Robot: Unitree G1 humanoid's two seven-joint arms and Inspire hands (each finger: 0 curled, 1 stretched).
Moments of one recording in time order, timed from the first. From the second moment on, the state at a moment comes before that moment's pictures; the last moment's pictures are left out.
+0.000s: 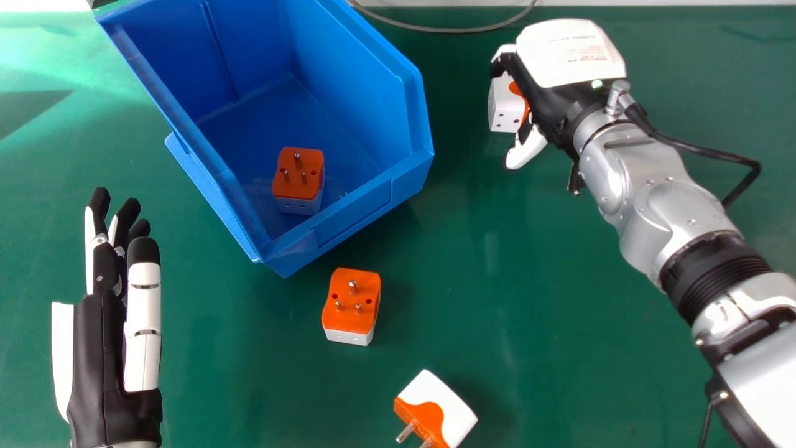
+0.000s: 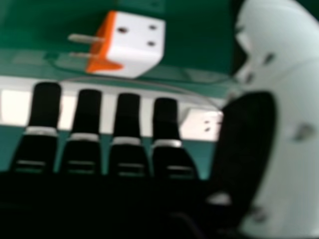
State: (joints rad) left arm 0.37 0.02 0.20 0.01 -0.01 -0.54 0.02; right arm -0.95 -0.29 0.51 0.98 -0.87 0.06 -0.10
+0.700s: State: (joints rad) left arm 0.38 0.02 0.22 0.01 0.00 -0.54 0.03; right arm -1.04 -0.24 0.53 1.13 -0.85 0.08 -0.13
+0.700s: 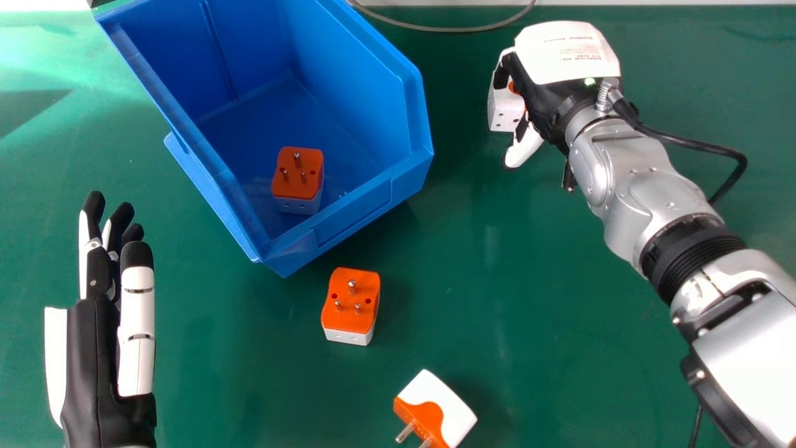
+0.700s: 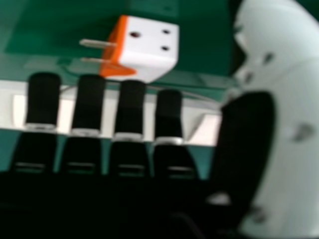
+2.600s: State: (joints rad) left arm 0.41 0.02 0.23 -0.01 0.03 -0.54 0.06; right arm -1.14 -0.20 0.56 1.27 -0.79 0.10 -0.17
